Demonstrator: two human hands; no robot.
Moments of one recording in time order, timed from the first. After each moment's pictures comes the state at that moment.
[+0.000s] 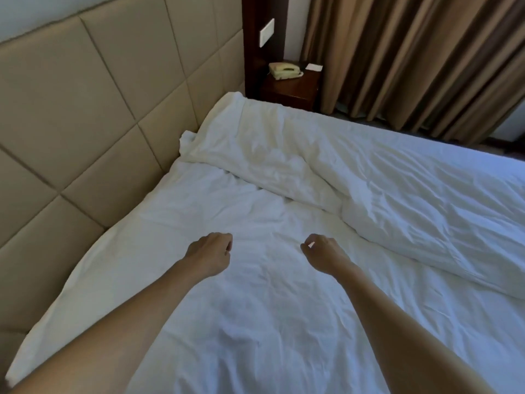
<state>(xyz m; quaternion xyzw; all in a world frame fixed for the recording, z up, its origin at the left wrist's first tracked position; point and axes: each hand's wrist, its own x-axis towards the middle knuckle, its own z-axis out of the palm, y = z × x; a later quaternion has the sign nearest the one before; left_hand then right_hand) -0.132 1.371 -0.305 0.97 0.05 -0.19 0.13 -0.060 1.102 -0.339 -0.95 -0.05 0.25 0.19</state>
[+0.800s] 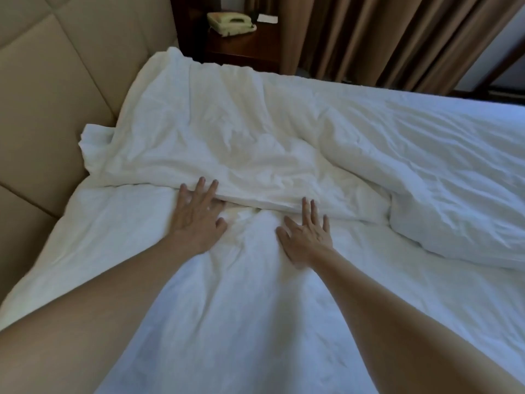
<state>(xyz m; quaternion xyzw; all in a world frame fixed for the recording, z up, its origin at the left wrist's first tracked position) 0.207 1.490 -0.562 0.98 -0.14 -0.09 -0.10 0.175 1.253 -0.566 -0.98 0.02 0.22 0.04</state>
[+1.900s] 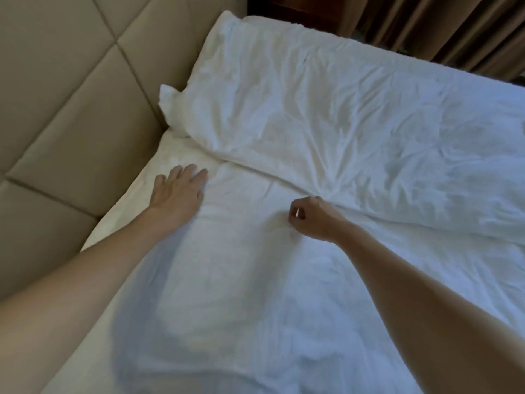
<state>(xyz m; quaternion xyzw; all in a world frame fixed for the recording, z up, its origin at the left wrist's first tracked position) -0.016 1.615 -0.459 1.00 0.00 -0.09 0.00 0.008 1.308 -0.445 -0.93 -0.15 0.26 0.20</state>
